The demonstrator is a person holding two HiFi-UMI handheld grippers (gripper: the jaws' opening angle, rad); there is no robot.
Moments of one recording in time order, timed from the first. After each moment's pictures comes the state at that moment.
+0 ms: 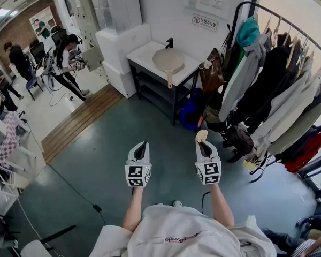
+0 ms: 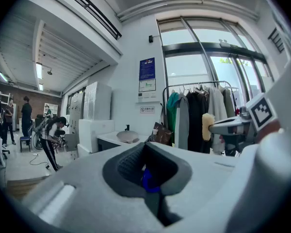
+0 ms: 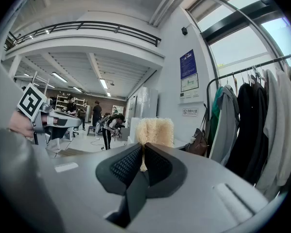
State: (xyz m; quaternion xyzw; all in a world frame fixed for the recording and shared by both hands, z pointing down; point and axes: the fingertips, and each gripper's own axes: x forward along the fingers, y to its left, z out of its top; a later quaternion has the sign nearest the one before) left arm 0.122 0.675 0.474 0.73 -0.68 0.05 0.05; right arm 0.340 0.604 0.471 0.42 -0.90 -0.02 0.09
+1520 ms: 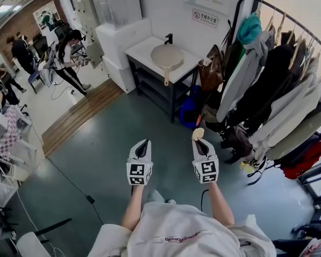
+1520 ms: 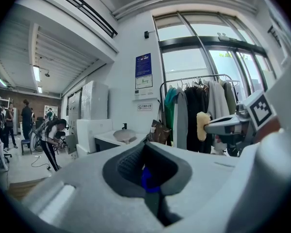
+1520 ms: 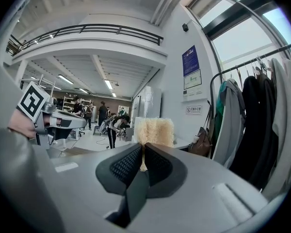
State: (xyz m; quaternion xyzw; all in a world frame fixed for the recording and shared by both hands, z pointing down) left arm 0.180 0.635 0.487 0.73 -0.68 0.07 0.04; right arm 0.368 0.565 0.486 0.39 -0.92 -0.02 0.10
